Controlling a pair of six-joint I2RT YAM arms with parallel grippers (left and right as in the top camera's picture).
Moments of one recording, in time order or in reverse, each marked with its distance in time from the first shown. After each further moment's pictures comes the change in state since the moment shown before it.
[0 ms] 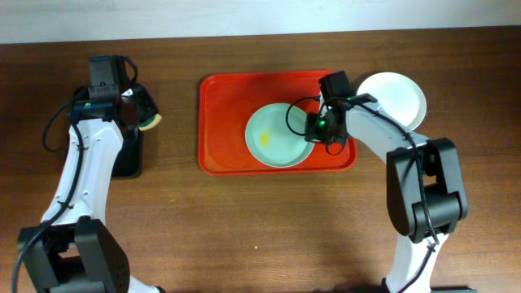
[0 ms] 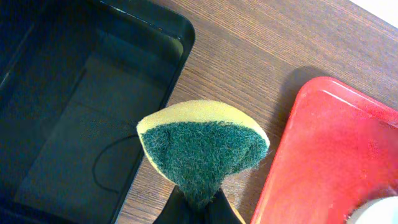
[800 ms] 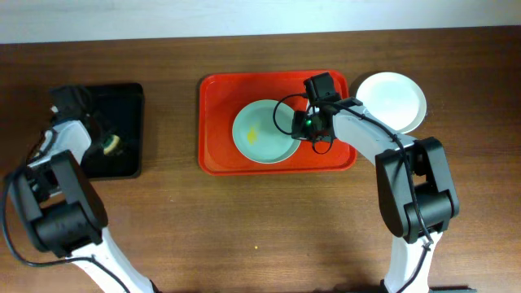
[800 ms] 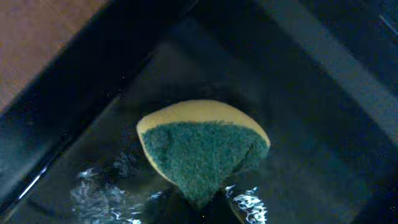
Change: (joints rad) left arm 0.297 0.402 -0.001 0.270 -0.028 0.000; right arm 0.056 0.015 0.000 0.100 0.023 0.059
